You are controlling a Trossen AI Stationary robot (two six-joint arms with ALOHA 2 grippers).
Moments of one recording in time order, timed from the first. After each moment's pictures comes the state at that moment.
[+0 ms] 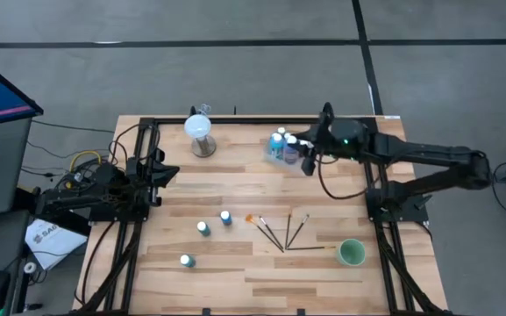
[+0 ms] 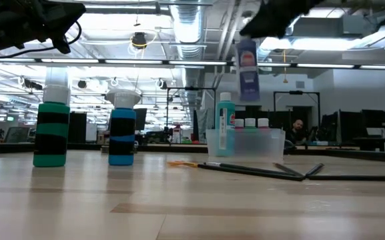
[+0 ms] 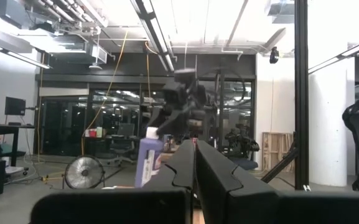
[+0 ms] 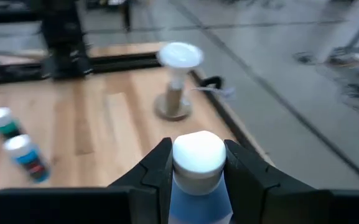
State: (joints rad) left arm 0.16 0.00 0.01 0.43 0.03 -0.06; right arm -0.19 1.09 0.95 -0.23 0.22 -0.04
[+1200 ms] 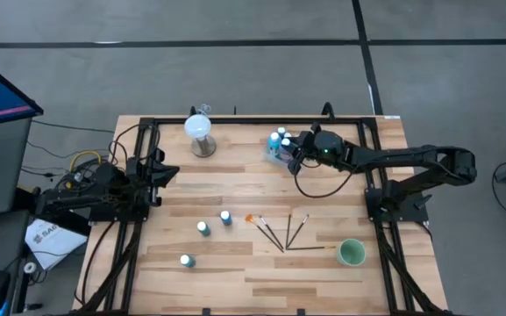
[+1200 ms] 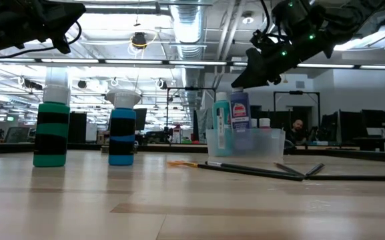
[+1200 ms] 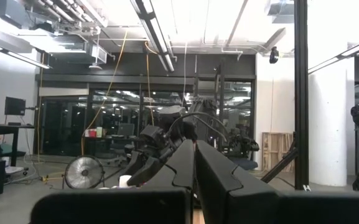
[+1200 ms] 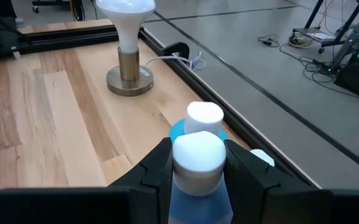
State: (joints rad) left arm 0.16 0.00 0.01 0.43 0.03 -0.06; right arm -0.30 1.30 0.64 0.29 0.26 0.00
